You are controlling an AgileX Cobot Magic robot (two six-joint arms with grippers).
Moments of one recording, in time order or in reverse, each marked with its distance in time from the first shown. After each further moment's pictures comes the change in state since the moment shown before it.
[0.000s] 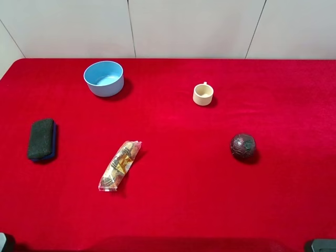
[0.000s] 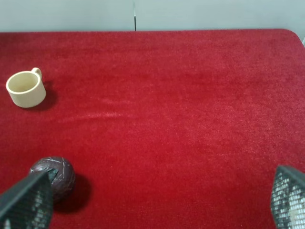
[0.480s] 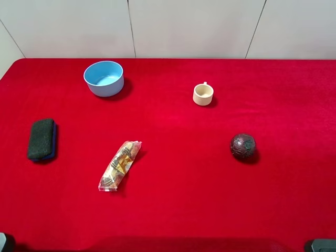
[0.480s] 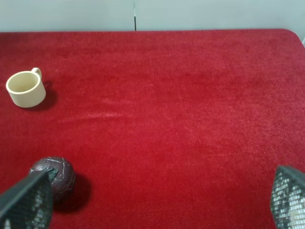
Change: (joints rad) left arm 0.000 0.289 -0.085 -0.001 0.001 -0.019; right arm 0.000 0.000 0.000 0.000 0.000 0.000
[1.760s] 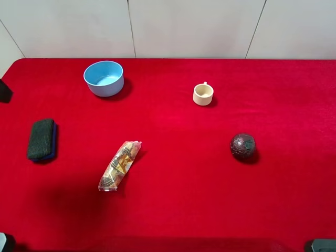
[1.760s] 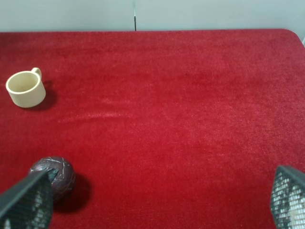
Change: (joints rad) left arm -0.001 0.807 -0.272 0.070 -0.011 -0.027; right arm 0.000 0.000 0.000 0.000 0.000 0.000
